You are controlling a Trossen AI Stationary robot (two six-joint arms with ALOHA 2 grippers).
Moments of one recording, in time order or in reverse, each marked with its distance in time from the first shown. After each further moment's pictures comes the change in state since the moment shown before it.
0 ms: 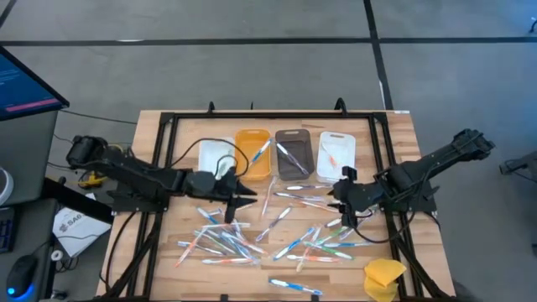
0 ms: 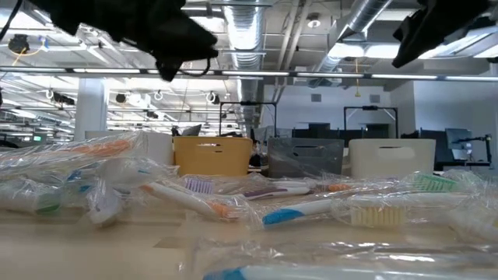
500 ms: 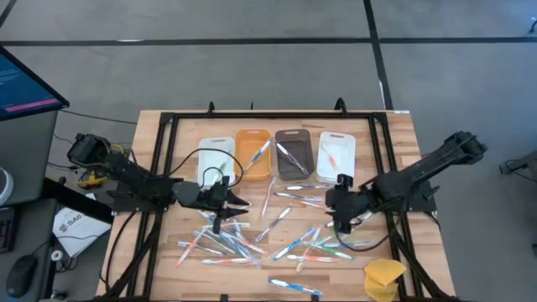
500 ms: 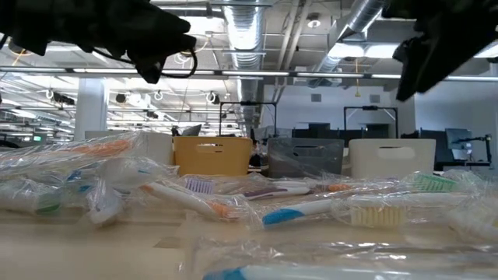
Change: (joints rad) left arm -0.118 0.000 -0.198 0.381 -0.059 0.073; right arm 0.001 0.189 0.000 -0.012 -0.025 0.056
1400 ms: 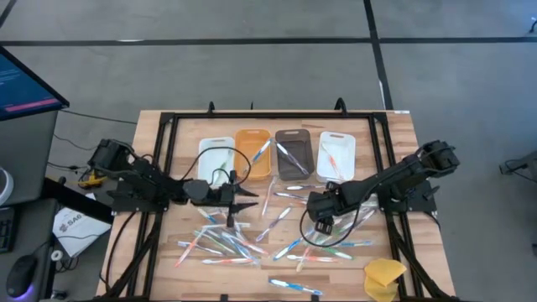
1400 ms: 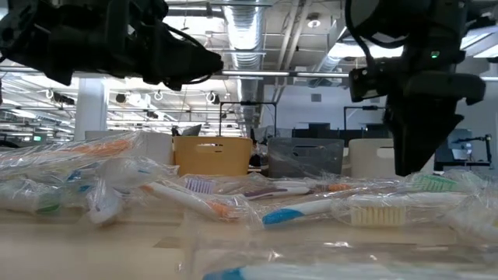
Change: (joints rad) left arm 0.112 0.290 -0.001 0.378 0.019 0.325; right arm -0.156 0.336 0.000 0.105 -0.187 0.119
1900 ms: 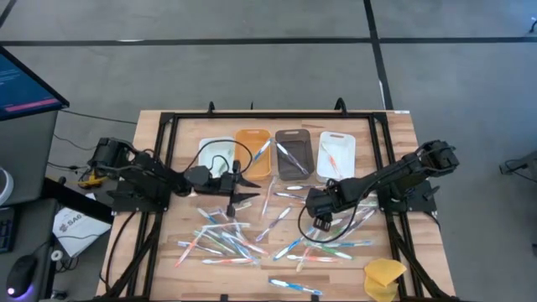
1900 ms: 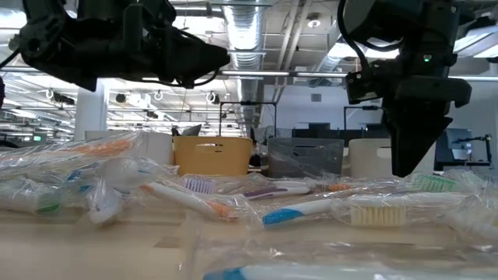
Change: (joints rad) left arm 0.156 -0.001 0.000 0.074 0.236 0.006; right arm -0.024 0.000 0.000 -0.007 0.002 0.012
